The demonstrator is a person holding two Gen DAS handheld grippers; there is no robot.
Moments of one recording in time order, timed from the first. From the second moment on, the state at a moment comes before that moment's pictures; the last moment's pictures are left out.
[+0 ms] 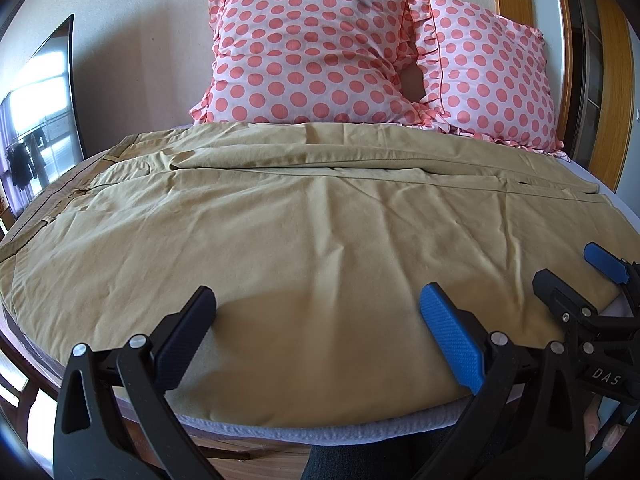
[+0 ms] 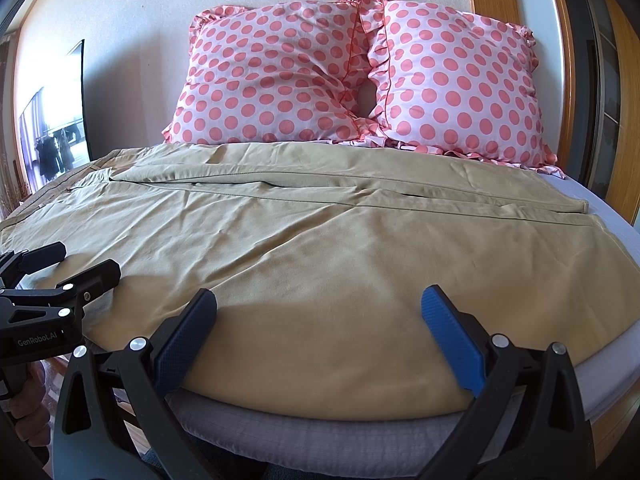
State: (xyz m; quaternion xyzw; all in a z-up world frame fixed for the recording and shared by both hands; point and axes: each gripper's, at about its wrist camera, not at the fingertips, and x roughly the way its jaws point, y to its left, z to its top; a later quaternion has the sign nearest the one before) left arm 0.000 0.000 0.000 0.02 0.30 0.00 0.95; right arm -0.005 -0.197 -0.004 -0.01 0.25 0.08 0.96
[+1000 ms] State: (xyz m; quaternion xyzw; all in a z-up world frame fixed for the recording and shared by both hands) left arm 0.000 0.000 0.000 0.02 0.30 0.00 0.95; right arm -0.007 -0.198 -0.005 -0.01 0.24 0.08 0.97
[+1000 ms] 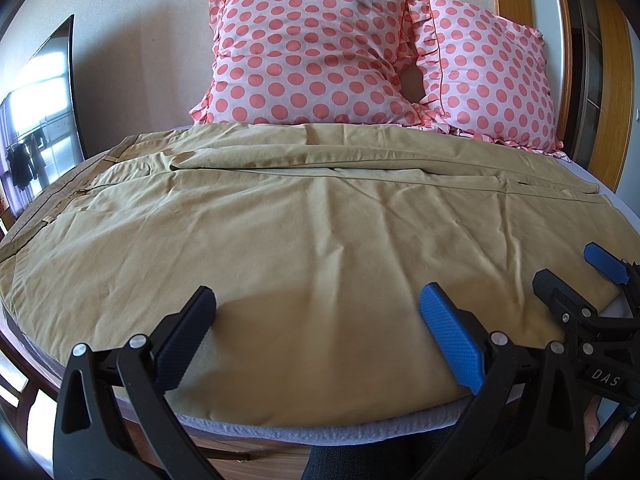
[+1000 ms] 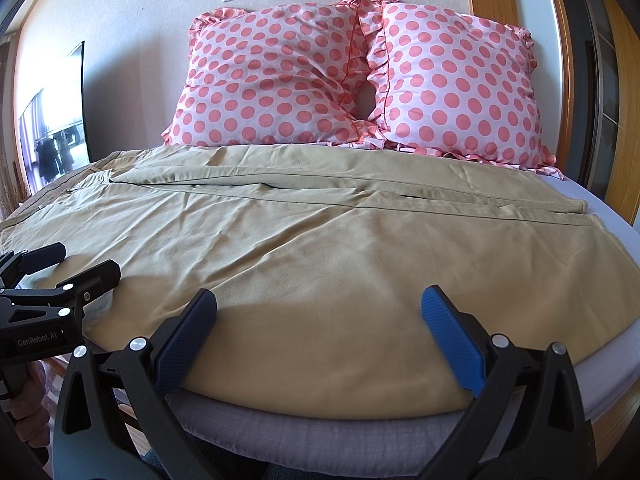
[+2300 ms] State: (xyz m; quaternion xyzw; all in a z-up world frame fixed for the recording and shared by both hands) left arm 0.073 0.072 0.044 -0.06 0.32 -0.01 0.95; right arm 0.352 -0.464 0.024 0.21 0.42 -0.37 0.80
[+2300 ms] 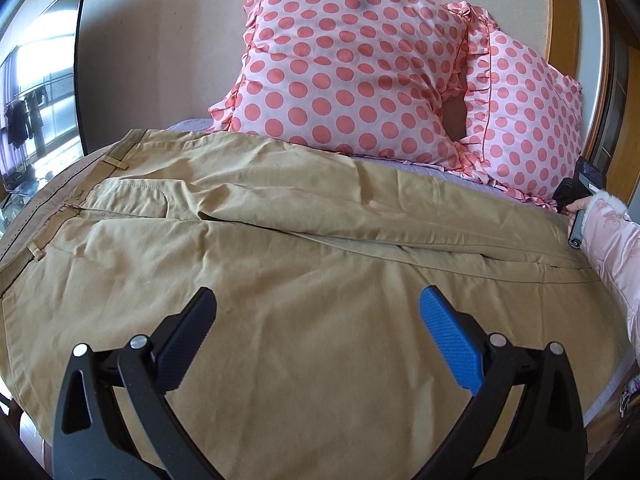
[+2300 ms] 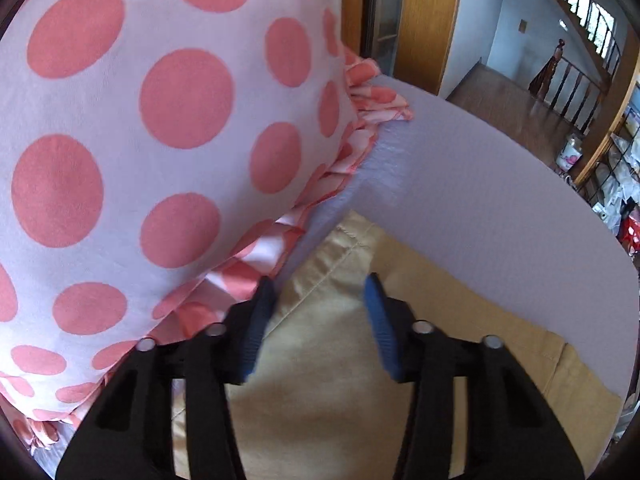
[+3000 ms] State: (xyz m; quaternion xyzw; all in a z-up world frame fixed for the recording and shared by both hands) left arm 0.054 0.093 0.066 -0.14 0.28 -0.07 0.95; right arm 0.038 -0.474 0.005 0.50 0.33 -0.14 0.79
